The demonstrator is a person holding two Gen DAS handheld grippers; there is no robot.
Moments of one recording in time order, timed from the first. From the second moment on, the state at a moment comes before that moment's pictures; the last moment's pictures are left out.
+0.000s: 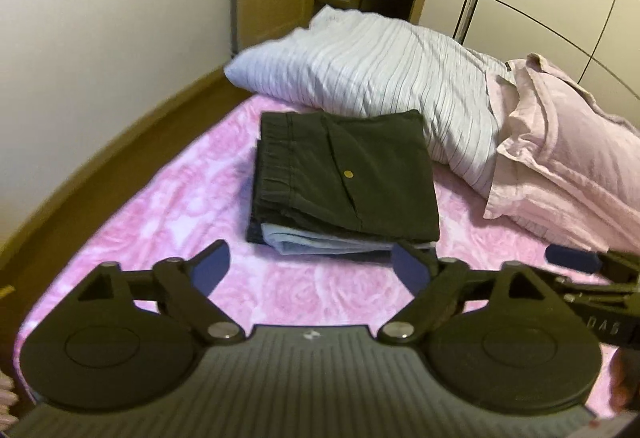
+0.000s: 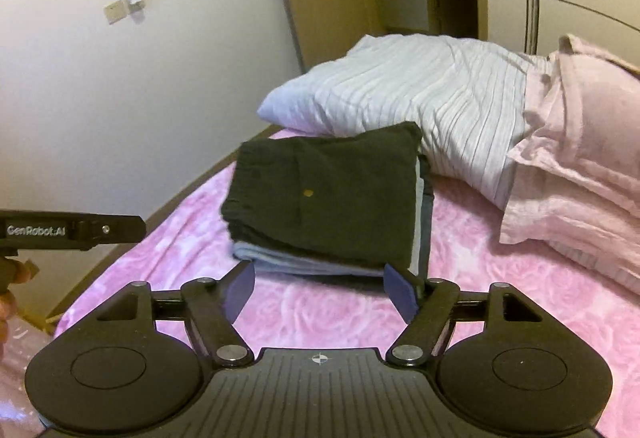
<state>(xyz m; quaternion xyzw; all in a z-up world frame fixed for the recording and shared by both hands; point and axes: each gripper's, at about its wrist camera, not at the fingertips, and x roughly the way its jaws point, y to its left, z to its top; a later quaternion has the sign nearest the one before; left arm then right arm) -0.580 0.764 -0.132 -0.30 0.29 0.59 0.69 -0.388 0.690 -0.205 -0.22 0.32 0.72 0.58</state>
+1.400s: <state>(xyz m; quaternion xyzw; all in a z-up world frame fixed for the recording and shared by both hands) -0.535 0.473 -0.025 -0.29 0.25 0.63 0.67 -0.358 0.433 -0.077 -0.23 0.29 0.75 0.54</state>
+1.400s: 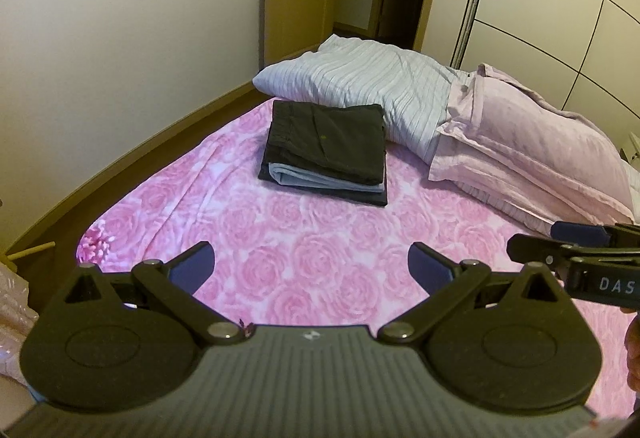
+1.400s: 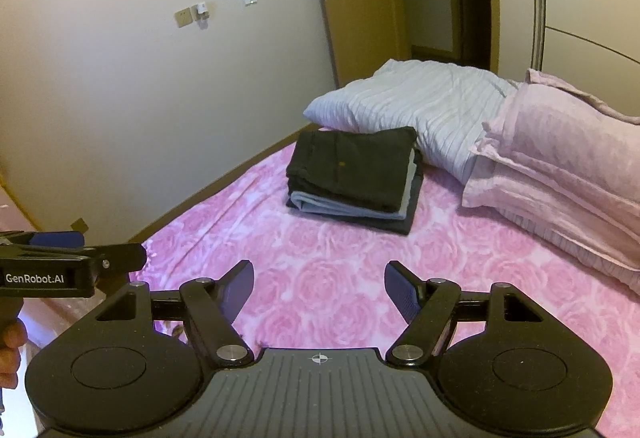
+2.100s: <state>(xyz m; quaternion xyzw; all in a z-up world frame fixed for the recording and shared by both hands) -0.533 0.470 -0.037 -0.30 0.27 0.63 0.66 -0.356 0.437 -0.087 -0.24 0.30 0.76 0.53</state>
